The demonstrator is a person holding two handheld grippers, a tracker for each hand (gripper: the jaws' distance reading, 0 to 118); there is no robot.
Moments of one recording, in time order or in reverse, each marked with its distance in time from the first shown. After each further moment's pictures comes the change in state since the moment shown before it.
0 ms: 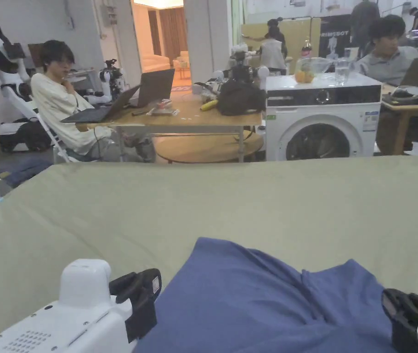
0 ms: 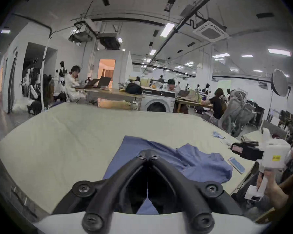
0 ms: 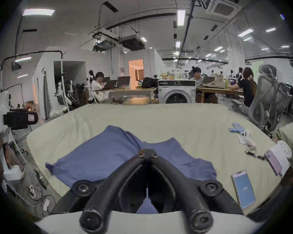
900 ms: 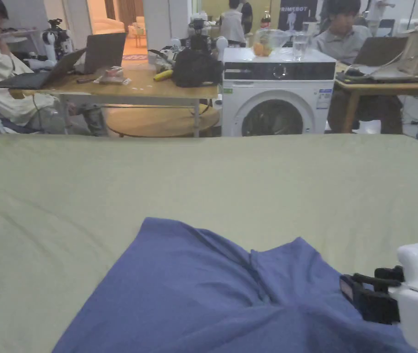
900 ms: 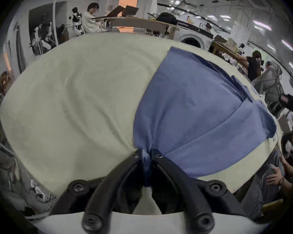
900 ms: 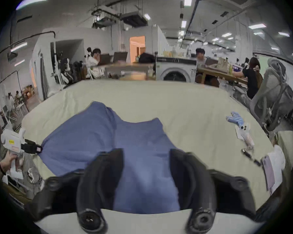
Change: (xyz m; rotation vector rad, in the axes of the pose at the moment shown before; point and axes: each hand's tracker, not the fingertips) left arm -0.090 -0.117 -0.079 -0.599 0.210 0.105; right arm 0.096 0.026 -0.069 -0.291 -0.006 0.062
